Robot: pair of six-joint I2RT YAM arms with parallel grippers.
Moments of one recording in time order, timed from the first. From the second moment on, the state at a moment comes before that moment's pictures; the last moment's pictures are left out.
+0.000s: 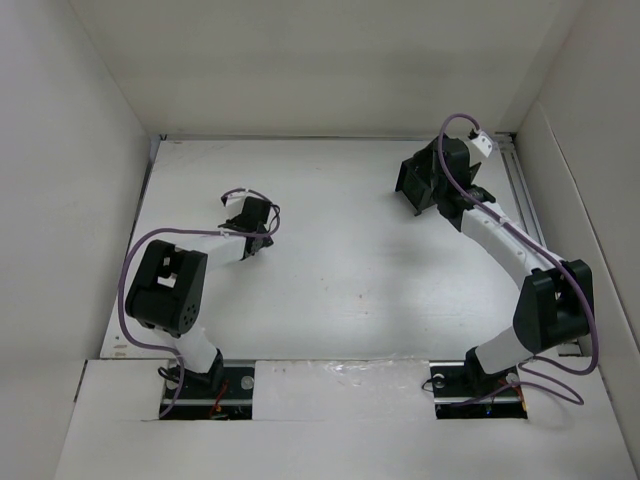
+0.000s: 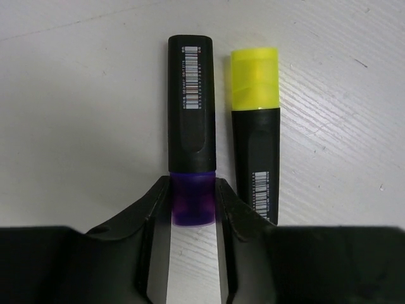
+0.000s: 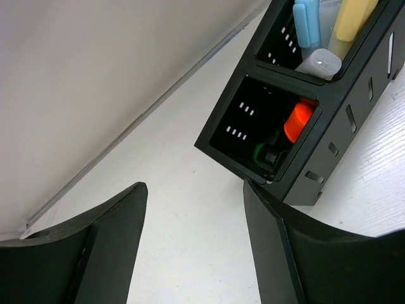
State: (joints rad) left arm -0.34 1.66 0.85 -0.14 -0.45 -0.69; right arm 0.30 1.52 1.19 -0.05 0.46 0.84
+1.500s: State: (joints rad) left arm -0.39 1.47 0.67 0.48 0.43 -0.61; right arm 0.55 1.85 1.38 -0.09 -0.37 0.76
